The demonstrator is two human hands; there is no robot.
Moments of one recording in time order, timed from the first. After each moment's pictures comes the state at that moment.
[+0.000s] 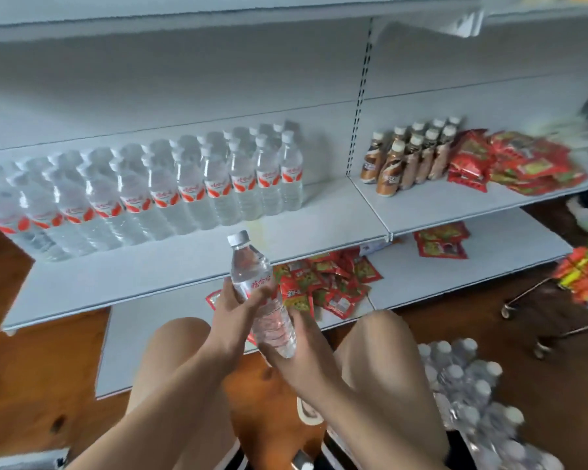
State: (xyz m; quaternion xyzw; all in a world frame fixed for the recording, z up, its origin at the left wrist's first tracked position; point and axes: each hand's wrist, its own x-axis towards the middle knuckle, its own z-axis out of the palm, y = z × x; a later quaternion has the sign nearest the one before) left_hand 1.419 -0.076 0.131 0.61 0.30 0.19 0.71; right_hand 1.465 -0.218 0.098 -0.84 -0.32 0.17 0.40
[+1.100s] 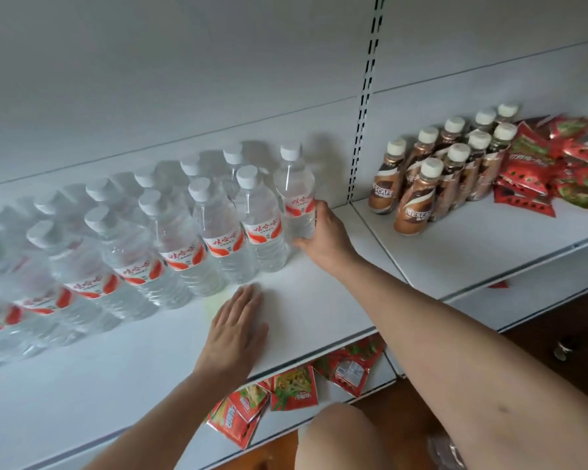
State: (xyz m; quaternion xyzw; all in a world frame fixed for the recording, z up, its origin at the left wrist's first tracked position) left_hand 1.629 0.070 0.019 0.96 0.17 0.01 0.22; right_hand 1.868 -0.031 0.074 -0.86 -0.28 0.09 0.42
